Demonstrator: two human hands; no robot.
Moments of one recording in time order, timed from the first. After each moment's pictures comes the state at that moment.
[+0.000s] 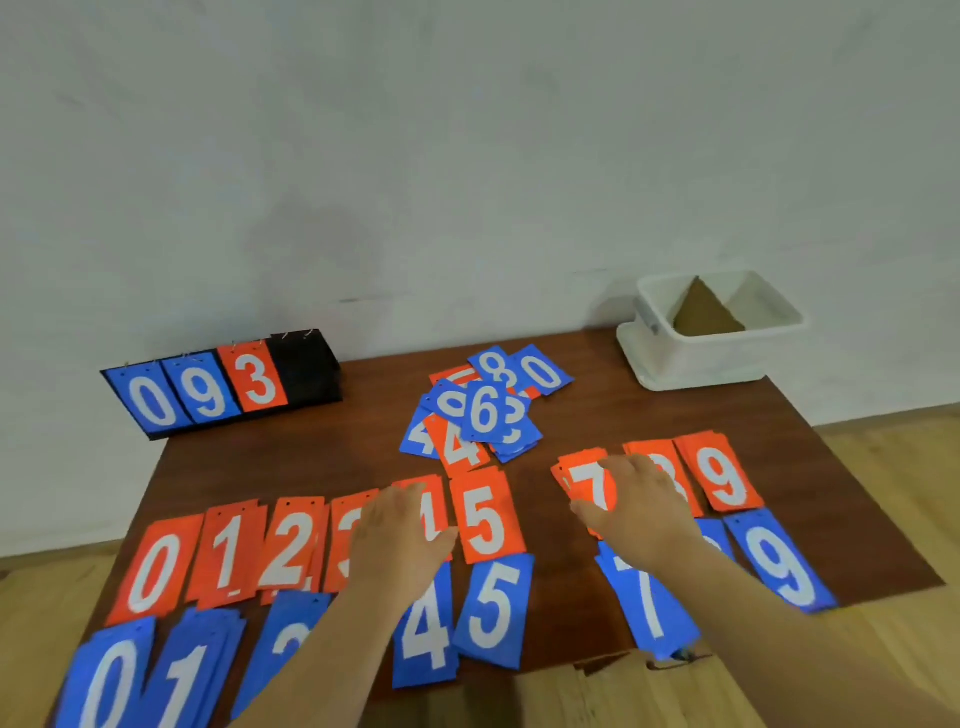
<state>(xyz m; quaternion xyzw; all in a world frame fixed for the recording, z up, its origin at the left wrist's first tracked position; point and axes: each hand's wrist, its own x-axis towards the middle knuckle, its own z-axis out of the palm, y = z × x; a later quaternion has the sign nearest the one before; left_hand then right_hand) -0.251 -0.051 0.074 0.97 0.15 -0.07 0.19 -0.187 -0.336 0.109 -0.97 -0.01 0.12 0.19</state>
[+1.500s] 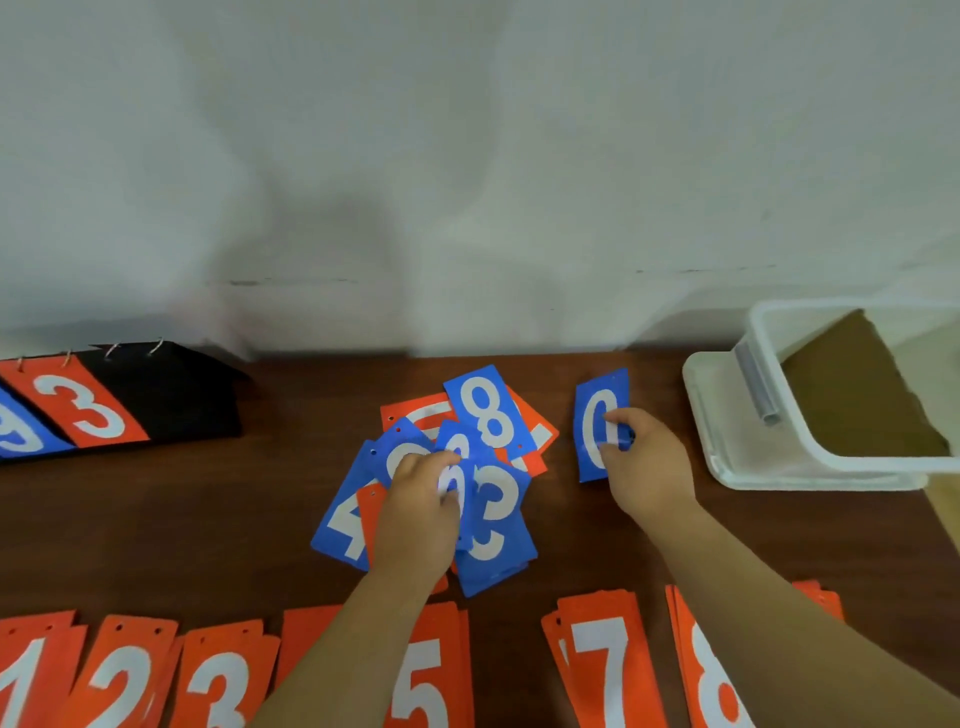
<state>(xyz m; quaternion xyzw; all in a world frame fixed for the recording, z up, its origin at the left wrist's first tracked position) 0.023 -0.093 -0.029 0.89 0.25 -0.02 0.37 0.134 -0.319 -0.009 -0.93 0.07 0.12 0.35</state>
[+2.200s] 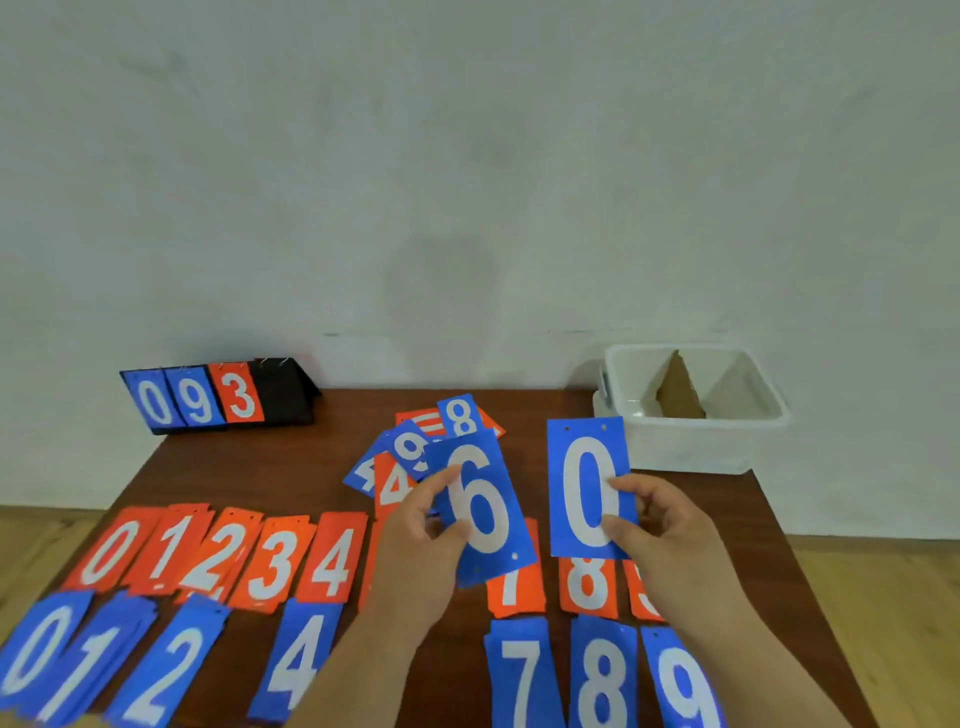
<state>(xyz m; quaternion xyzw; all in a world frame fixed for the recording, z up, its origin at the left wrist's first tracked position) -0.190 -0.283 0.176 0.71 0.23 0.11 0.65 -0.113 -0.509 0.191 -0.76 -0.01 0.15 0.63</state>
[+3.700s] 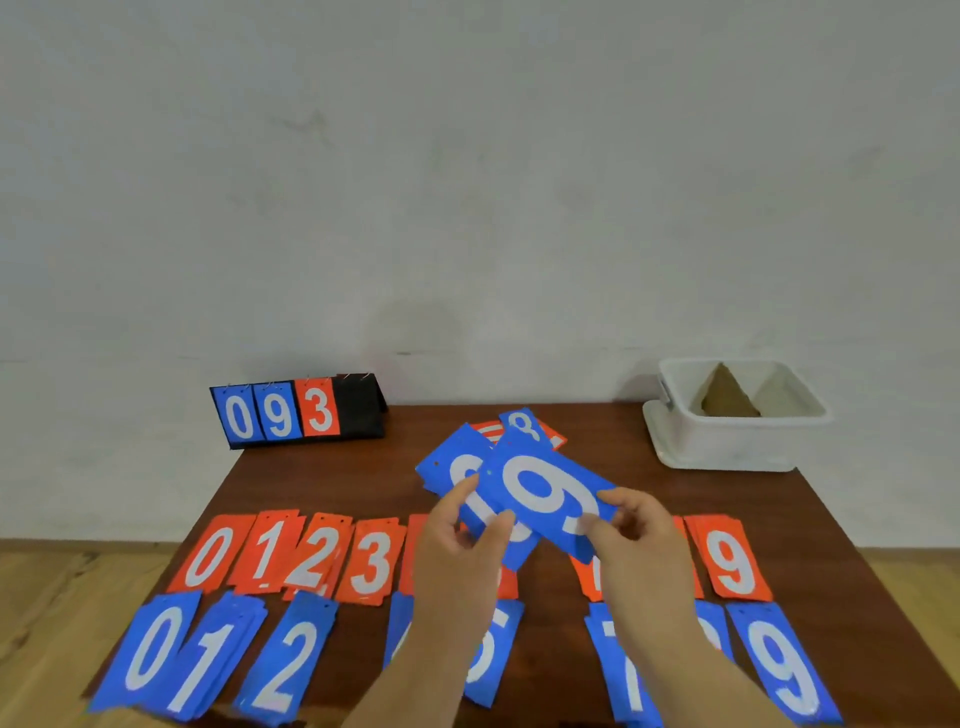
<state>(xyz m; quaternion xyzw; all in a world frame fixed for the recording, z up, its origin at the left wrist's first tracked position) -0.301 -0.201 0.201 0.70 0.26 0.19 0.64 -0.246 -0.351 0.198 -0.73 0.05 -0.01 0.68</state>
